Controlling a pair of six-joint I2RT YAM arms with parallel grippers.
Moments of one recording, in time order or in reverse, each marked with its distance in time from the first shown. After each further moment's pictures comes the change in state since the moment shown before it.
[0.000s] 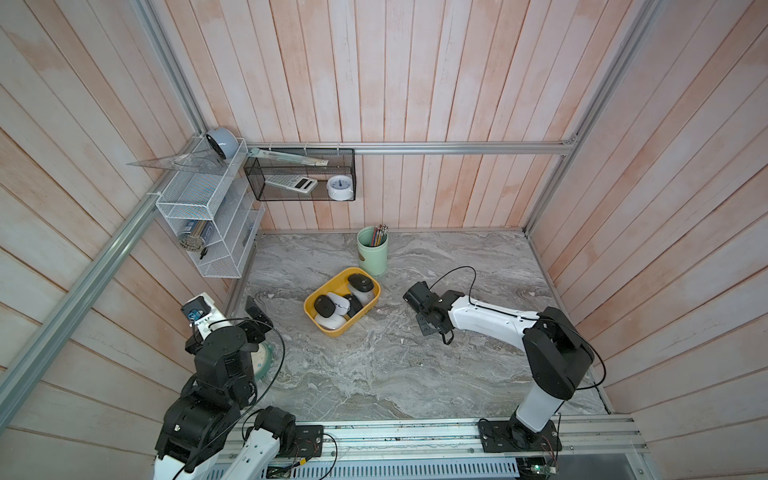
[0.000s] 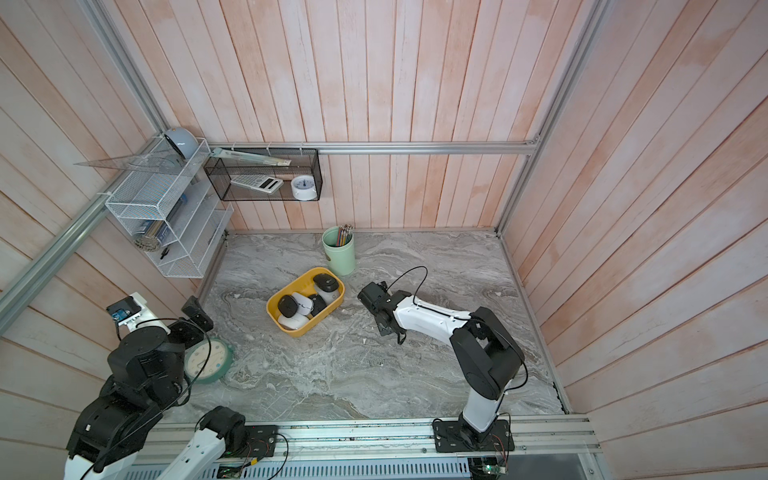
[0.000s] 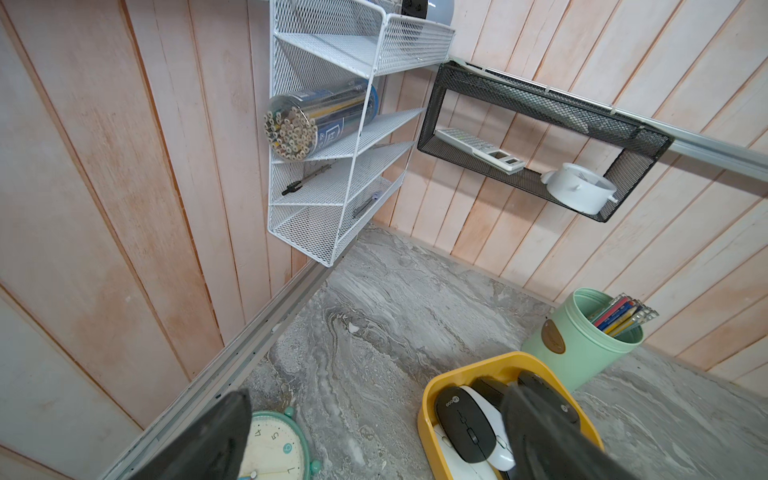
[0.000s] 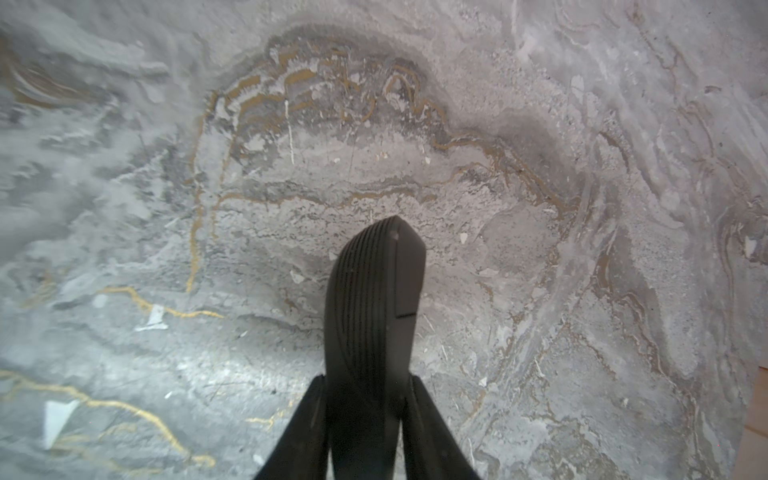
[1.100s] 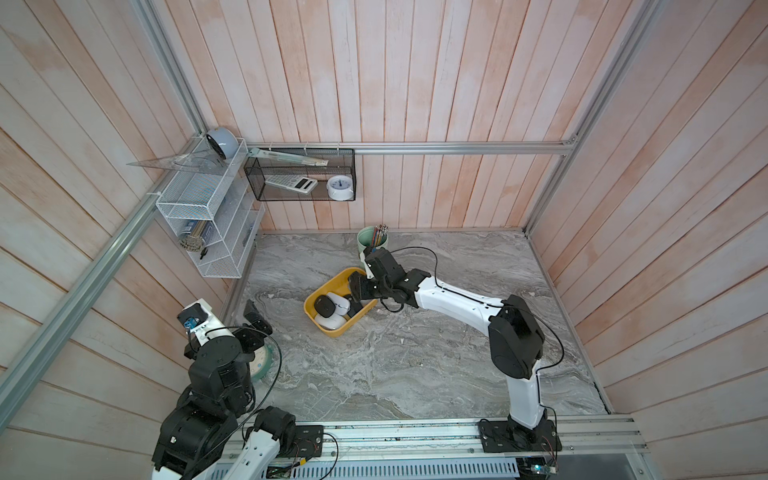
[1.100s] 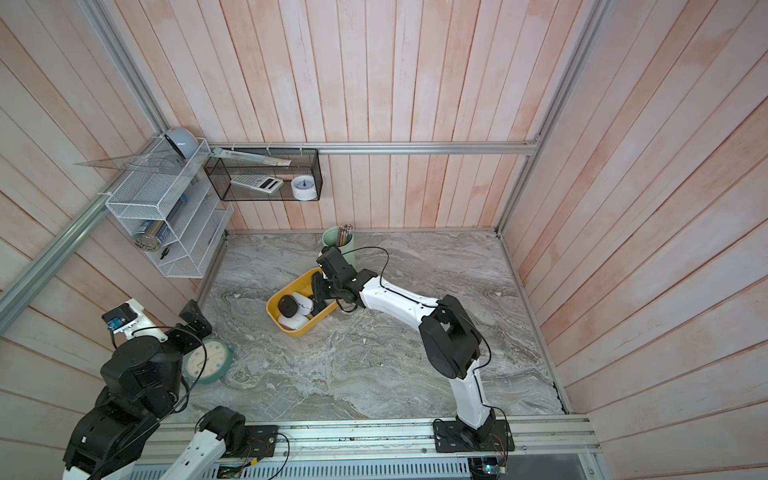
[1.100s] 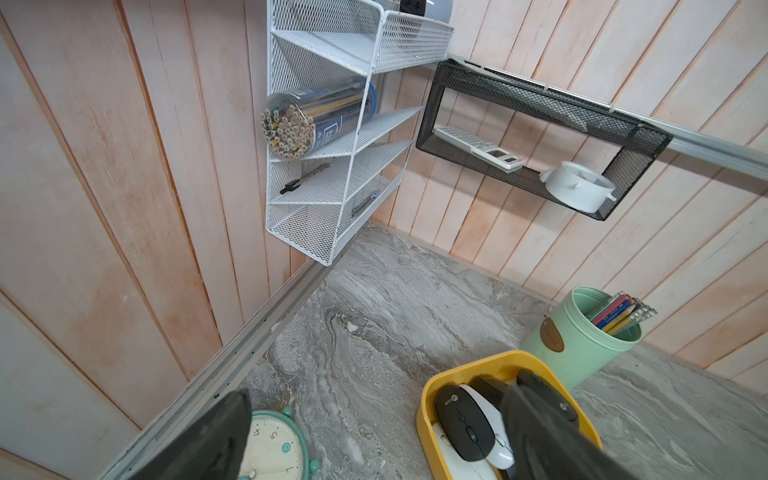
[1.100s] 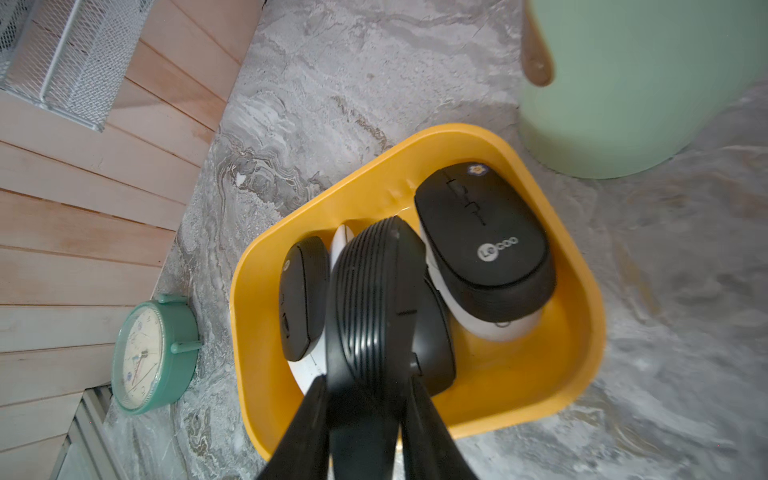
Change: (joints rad) left arm 0.000 -0.056 -0.026 0.007 0.036 -0.003; right arm 0.100 0.328 0.538 0.364 -0.497 0.222
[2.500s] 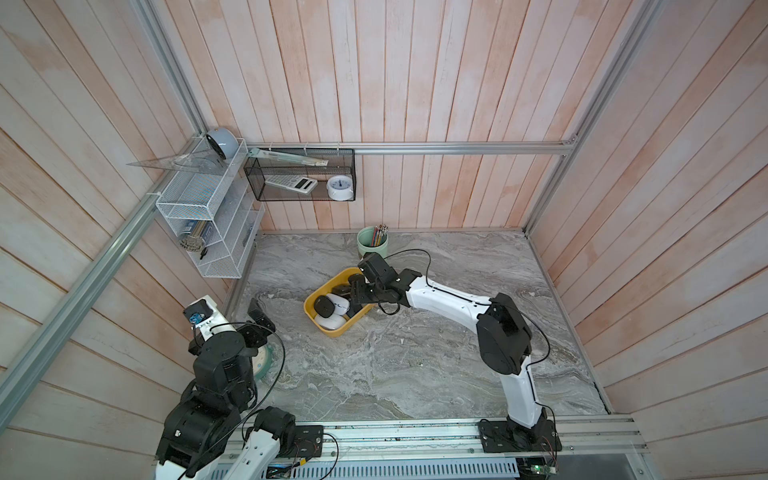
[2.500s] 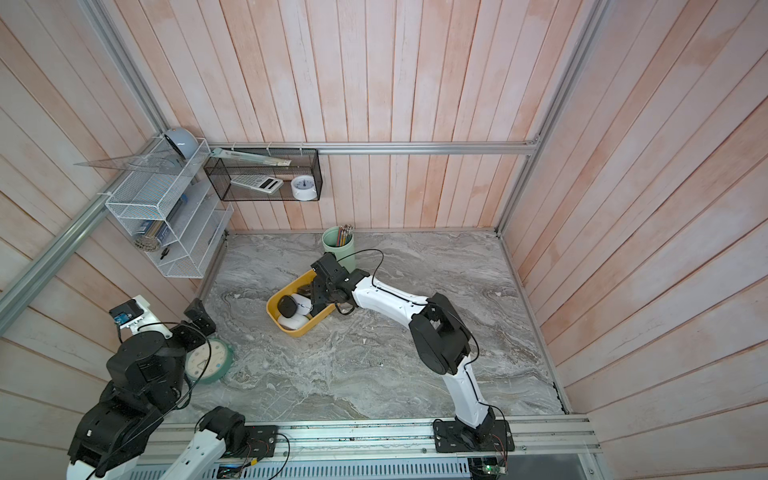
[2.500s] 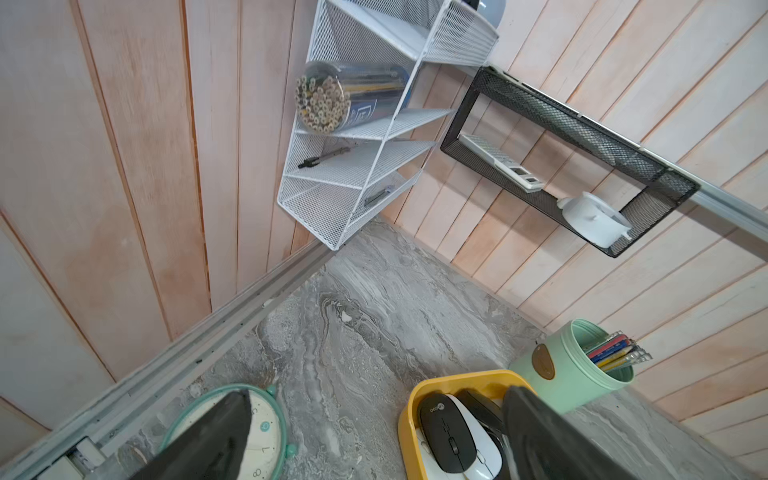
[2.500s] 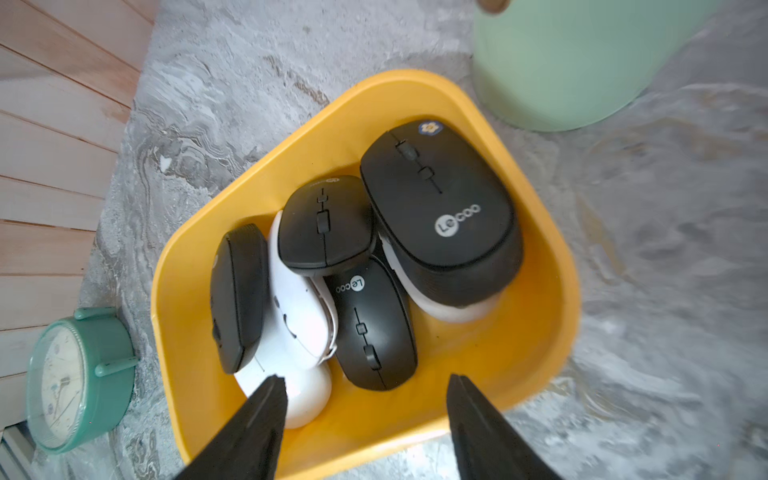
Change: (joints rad) left arm 0.014 0.030 -0.003 0.007 0.035 0.004; right arm 0.009 -0.009 0.006 -0.135 0.125 0.000
